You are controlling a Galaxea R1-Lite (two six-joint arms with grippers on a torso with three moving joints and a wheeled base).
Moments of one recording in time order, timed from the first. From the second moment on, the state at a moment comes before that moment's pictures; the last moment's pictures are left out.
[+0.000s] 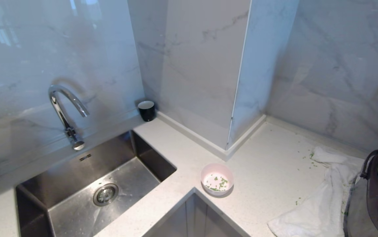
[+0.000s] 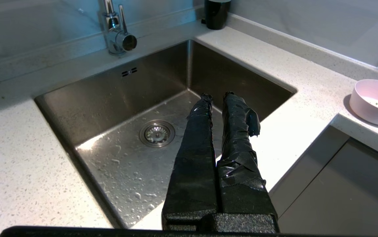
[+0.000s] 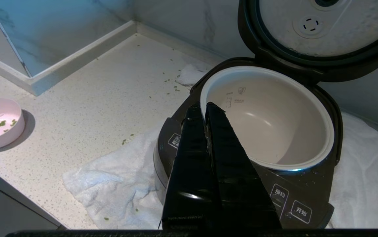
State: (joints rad) left arm 0.00 0.00 0.00 0.00 0.00 -0.03; right arm 0.11 0.39 -0.59 0.37 -0.39 -0.07
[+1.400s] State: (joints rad) left arm 0.00 0.00 0.00 0.00 0.00 -0.03; right arm 0.00 0.00 -0.03 0.06 0.04 -0.08
